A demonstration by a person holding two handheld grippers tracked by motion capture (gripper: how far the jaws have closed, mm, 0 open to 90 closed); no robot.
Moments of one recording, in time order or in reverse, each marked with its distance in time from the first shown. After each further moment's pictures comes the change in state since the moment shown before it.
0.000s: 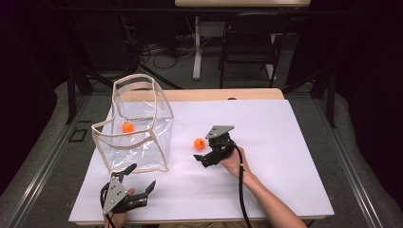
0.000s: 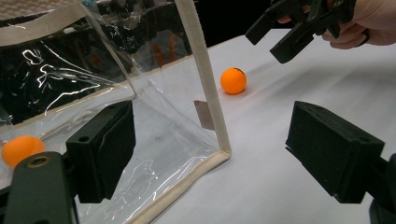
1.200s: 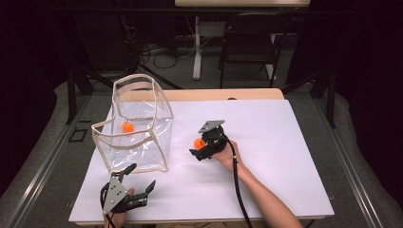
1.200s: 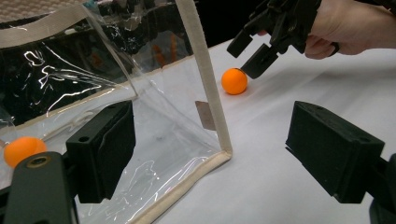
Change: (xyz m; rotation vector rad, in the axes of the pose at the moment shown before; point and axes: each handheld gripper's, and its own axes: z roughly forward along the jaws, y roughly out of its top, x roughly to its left) left arm 0.000 0.000 0.000 0.000 0.002 0.005; right arm -0.015 0.008 0.035 0.059 -0.015 0.015
